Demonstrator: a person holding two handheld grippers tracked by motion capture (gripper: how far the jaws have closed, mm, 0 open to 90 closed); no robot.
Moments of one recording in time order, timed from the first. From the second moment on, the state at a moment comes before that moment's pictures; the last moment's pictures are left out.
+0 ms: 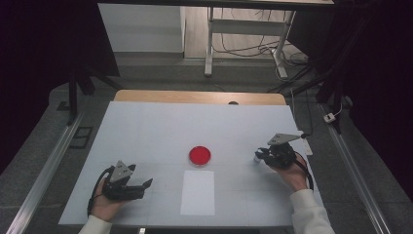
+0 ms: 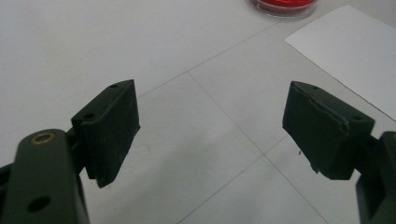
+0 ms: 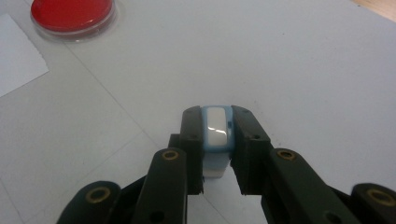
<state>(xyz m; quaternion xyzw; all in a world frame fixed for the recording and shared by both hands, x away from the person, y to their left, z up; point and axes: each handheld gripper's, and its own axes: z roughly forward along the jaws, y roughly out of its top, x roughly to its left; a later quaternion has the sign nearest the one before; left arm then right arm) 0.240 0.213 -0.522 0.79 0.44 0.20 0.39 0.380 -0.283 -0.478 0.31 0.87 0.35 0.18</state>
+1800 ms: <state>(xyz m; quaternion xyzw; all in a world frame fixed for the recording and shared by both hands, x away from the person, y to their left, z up) 0.239 0.211 -0.524 0.79 0.43 0.20 0.38 0.355 -0.250 -0.451 0.30 0.82 0.46 0.15</state>
